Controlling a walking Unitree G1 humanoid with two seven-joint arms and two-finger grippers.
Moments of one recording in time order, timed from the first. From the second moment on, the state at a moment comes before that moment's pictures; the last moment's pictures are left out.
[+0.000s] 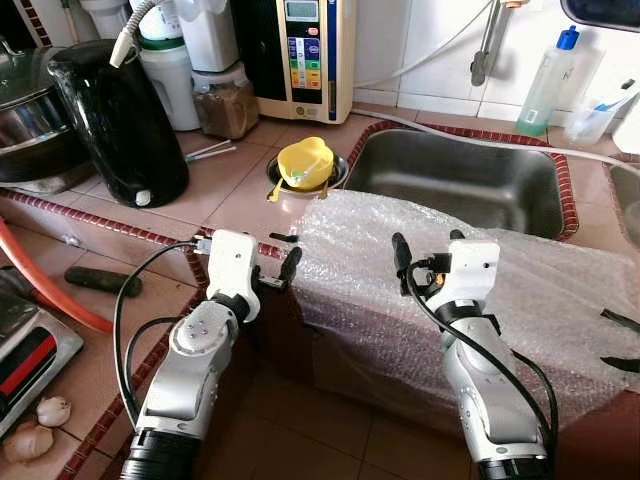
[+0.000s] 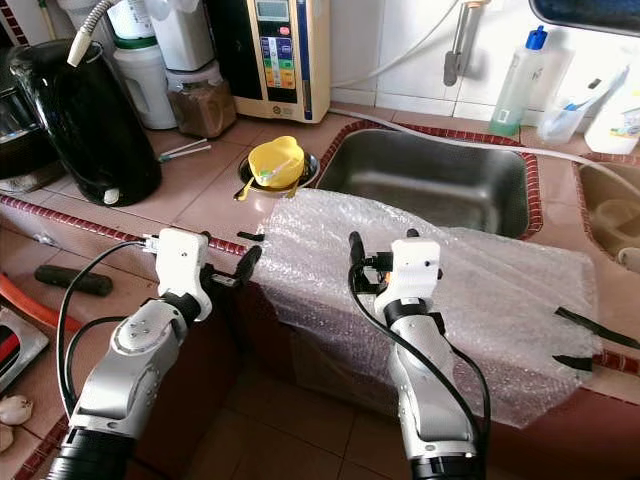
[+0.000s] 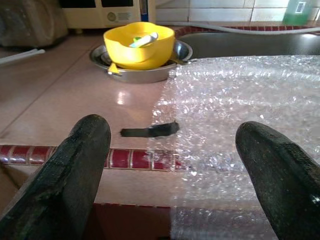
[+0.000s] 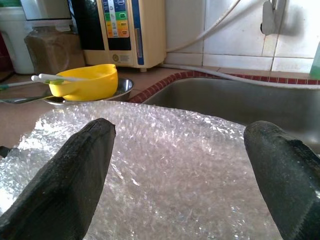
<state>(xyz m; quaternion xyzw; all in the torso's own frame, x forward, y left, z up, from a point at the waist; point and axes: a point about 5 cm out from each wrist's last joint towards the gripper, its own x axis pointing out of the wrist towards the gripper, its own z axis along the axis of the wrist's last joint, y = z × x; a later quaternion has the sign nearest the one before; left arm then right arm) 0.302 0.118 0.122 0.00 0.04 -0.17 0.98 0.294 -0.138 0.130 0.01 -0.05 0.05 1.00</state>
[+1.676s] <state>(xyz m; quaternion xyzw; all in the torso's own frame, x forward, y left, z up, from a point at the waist) 0.293 0.117 0.132 0.00 -0.03 -0.11 0.99 0.299 -0.133 0.156 -0.04 -0.09 0.07 0.99</state>
